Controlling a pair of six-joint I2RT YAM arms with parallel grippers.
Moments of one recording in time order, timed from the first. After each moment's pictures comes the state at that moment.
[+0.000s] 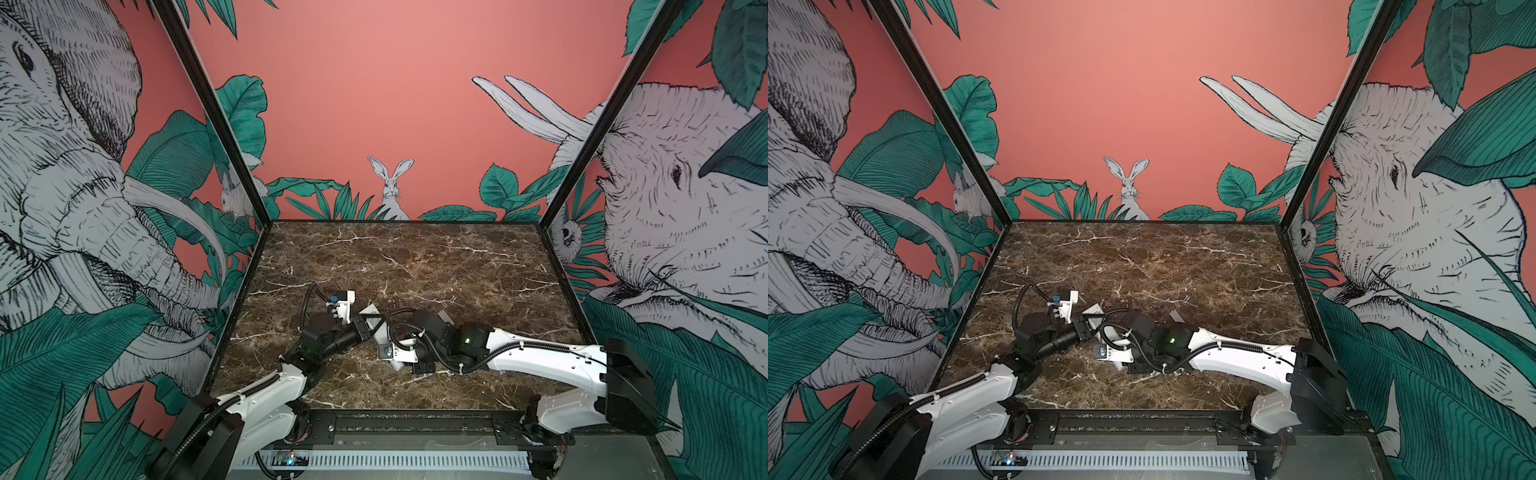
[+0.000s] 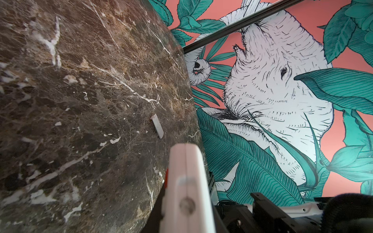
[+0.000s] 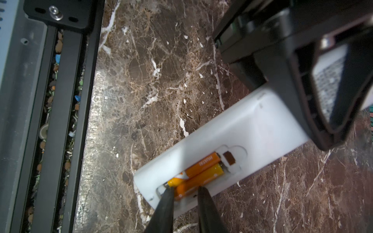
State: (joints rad) left arm -0.55 1.01 0.20 0.62 0.49 -1.09; right arm 1.15 1.41 0.98 -0.48 -0.05 -0.58
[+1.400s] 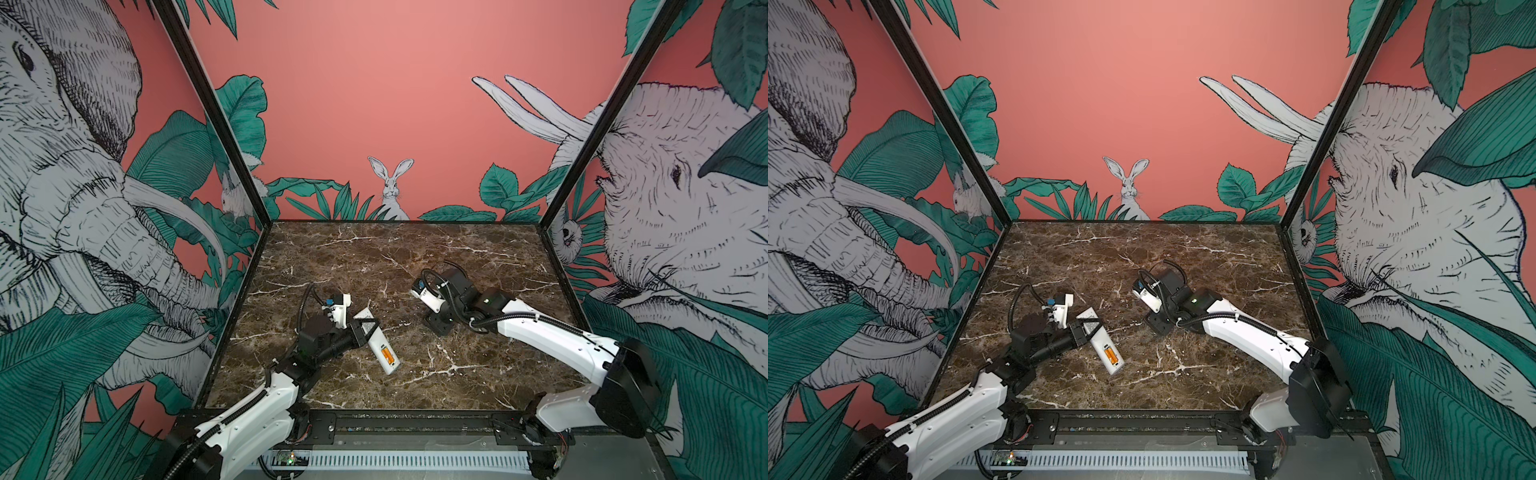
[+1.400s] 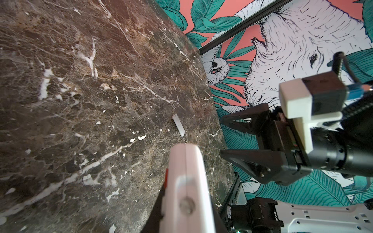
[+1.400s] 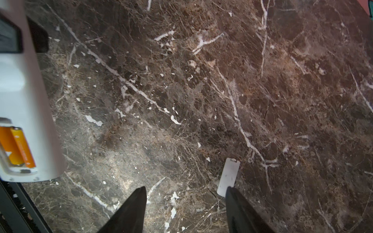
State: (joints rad) left arm -0.55 0.84 0.21 0.34 0.41 -0.92; right arm 0.79 1.42 1.09 -0.65 -0.03 -0.16
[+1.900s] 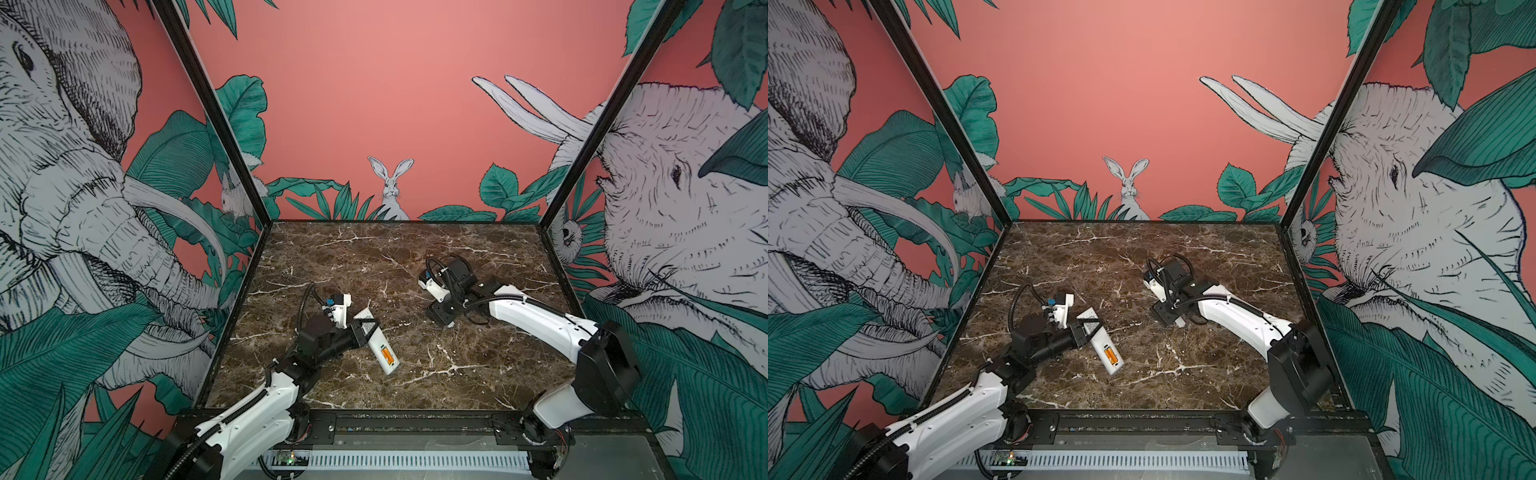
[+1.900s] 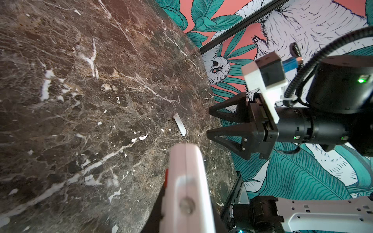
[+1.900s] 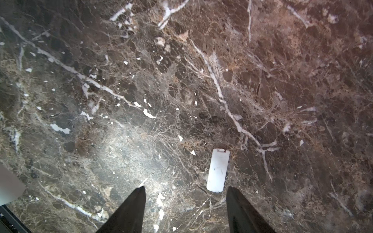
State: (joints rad) left arm -0.55 0.84 0.21 0.34 0.41 -0.90; right arm 0.67 1.55 1.15 -0.70 -0.07 -0.12
